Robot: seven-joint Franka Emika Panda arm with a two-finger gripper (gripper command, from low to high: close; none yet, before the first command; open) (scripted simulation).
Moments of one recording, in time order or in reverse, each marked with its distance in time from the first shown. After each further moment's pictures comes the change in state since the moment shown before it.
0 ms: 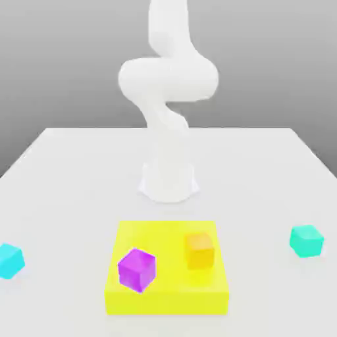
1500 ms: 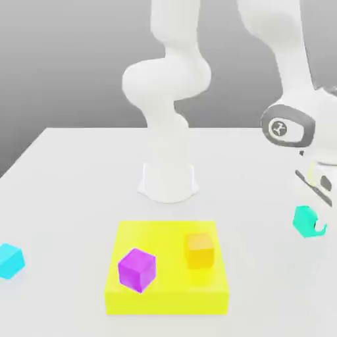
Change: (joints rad) arm 0.537 0.839 0.142 -0.306 -0.081 0.441 -0.696
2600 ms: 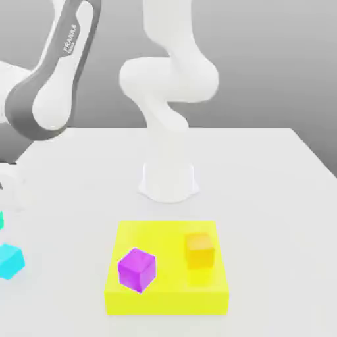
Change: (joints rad) arm -0.817 0.004 -0.746 0.205 0.199 -0.206 0.248
